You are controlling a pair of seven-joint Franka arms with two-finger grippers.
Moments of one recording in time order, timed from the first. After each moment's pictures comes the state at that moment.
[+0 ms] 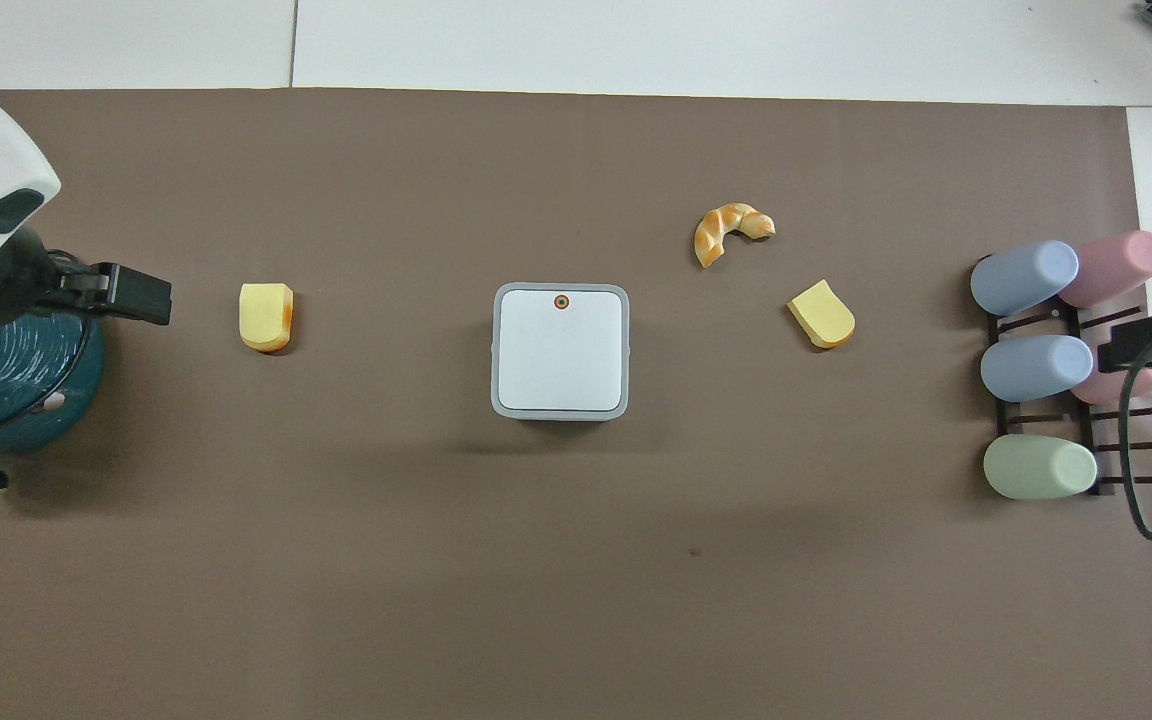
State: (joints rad) left arm -0.11 0.00 -0.04 -1.60 0.01 1.64 -0.02; right arm 0.00 -0.09 -0.06 -1.63 -0.03 1.53 0.03
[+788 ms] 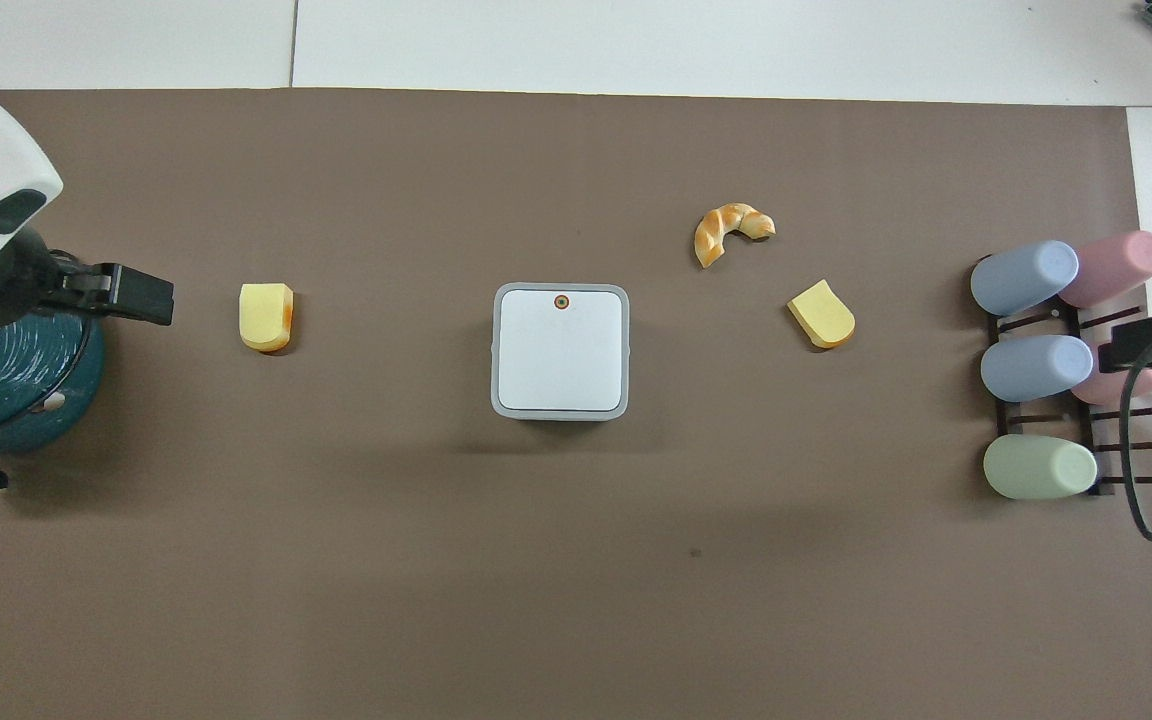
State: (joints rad) left arm -0.11 0.00 -0.04 -1.60 0.00 1.64 -0.02; right arm 0.00 -0.09 -0.06 -1.63 -0.03 1.53 0.03
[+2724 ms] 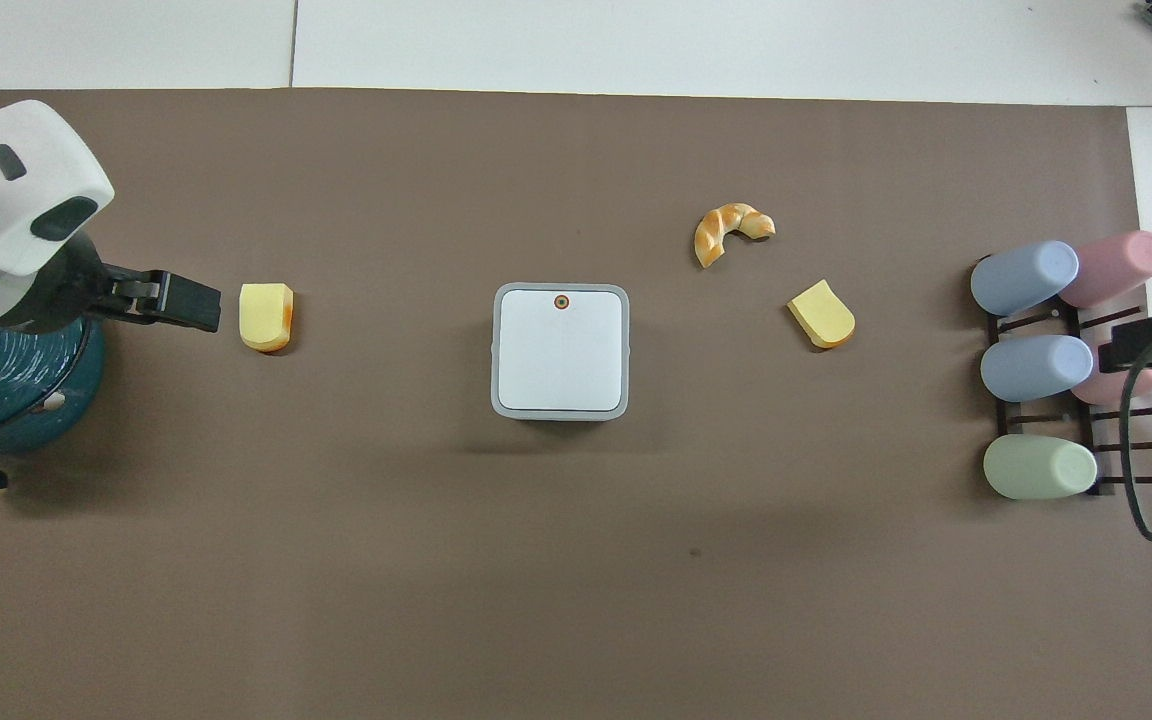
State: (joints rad) left arm -0.27 0.07 -0.06 -1.60 -0.09 1.70 -0.20; right arm 0.00 -0.09 -0.06 -1.63 -0.03 1.53 0.03
